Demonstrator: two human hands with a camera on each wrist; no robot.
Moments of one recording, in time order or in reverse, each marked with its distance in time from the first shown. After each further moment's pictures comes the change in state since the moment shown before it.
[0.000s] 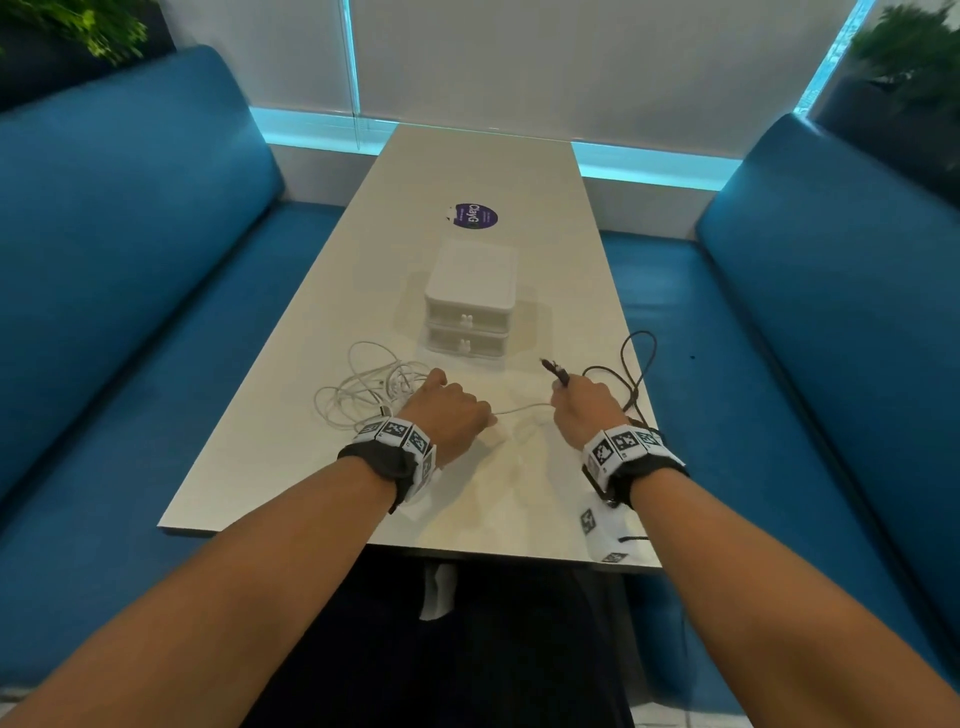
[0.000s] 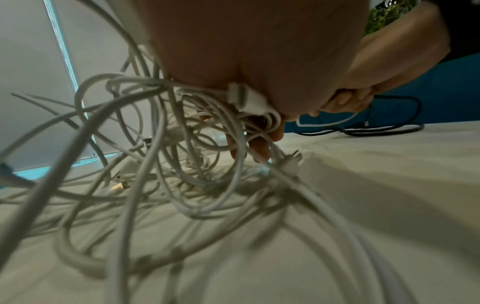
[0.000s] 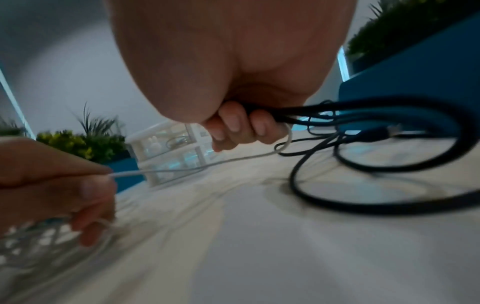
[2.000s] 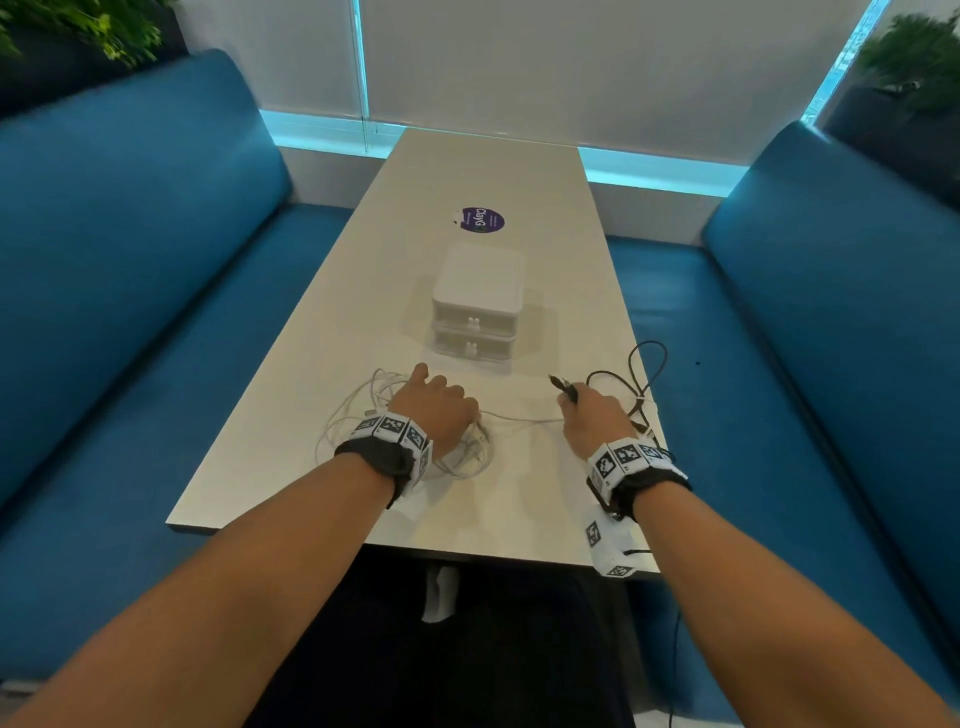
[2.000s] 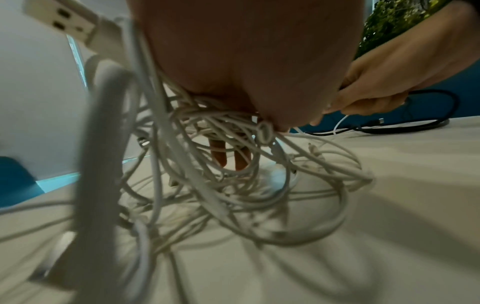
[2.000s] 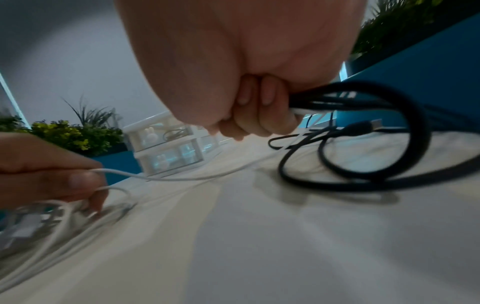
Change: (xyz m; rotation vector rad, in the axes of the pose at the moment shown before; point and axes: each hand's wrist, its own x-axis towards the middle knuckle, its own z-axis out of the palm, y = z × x) left_hand -0.012 -0.014 -0.006 0.047 -0.056 -0.100; right_hand -0.006 0.006 0.004 -0.004 0.030 -0.021
